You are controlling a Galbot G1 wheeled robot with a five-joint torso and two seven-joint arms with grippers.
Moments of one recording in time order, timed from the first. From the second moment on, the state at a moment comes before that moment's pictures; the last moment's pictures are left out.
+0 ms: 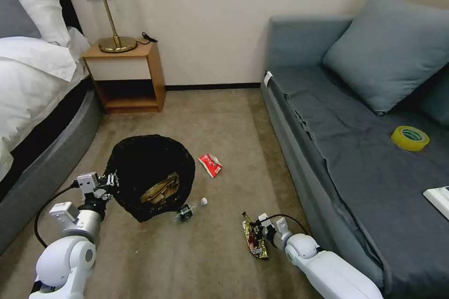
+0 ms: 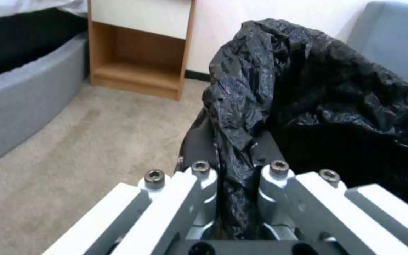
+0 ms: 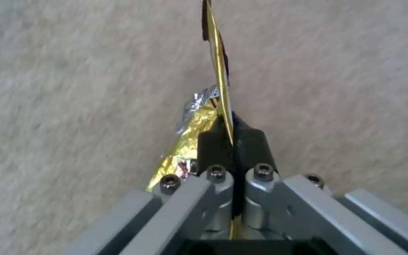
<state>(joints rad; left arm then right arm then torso) 1.41 -1.28 -0.79 -1.93 -0.53 0.19 0.06 -0.87 1.12 -0.23 1.07 0.51 -0.12 -0.15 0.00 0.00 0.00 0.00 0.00</state>
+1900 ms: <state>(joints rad) 1.46 -1.32 -0.71 -1.95 -0.56 0.22 0.05 -0.52 1.10 -0.62 1.72 0.58 -0.03 0.00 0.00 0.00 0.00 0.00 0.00</state>
